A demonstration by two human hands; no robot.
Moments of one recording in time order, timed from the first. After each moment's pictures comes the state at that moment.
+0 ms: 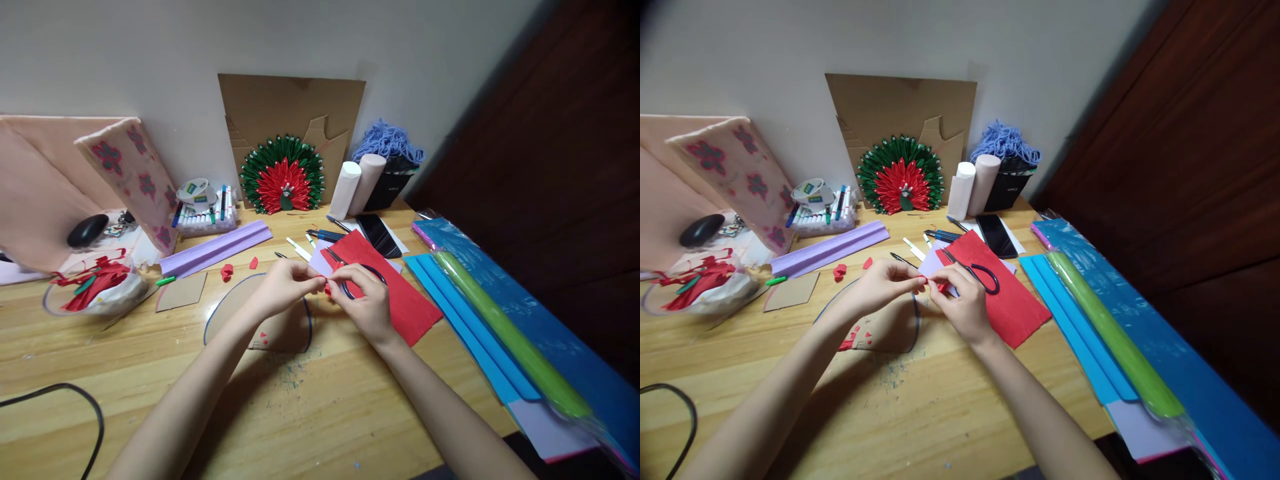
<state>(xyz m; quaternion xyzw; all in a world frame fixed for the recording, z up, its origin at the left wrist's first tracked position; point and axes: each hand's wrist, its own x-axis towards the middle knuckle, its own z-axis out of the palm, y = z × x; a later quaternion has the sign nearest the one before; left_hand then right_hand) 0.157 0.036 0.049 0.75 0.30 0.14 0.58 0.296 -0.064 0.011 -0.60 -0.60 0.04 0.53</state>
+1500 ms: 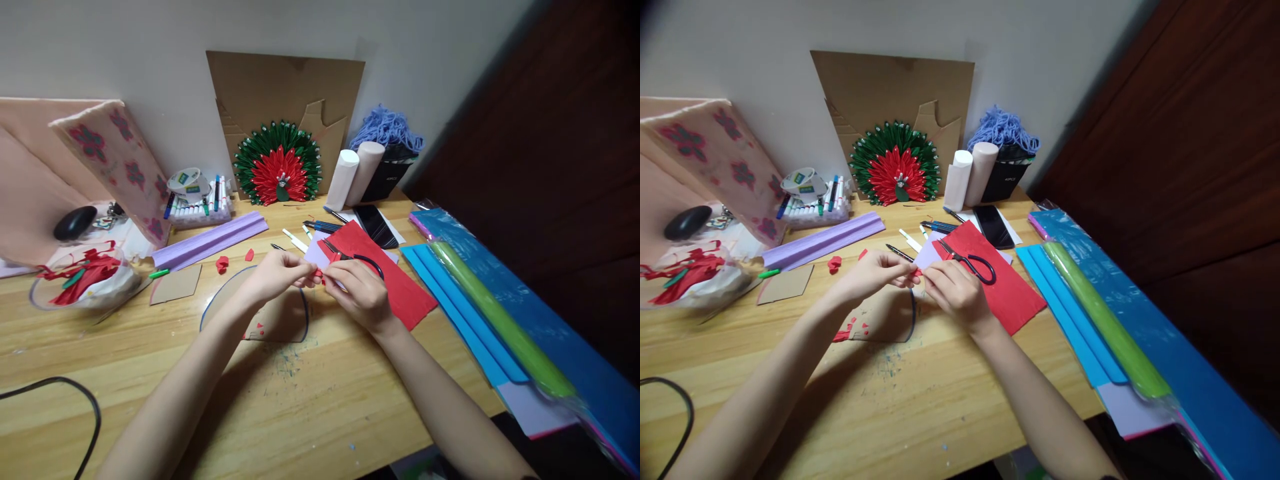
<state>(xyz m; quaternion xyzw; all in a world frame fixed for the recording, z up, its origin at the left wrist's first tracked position) 0.158 0.043 0.042 0.66 0.34 0.11 0.66 0.304 -0.064 0.007 -0.53 -0.72 -0.17 0.41</state>
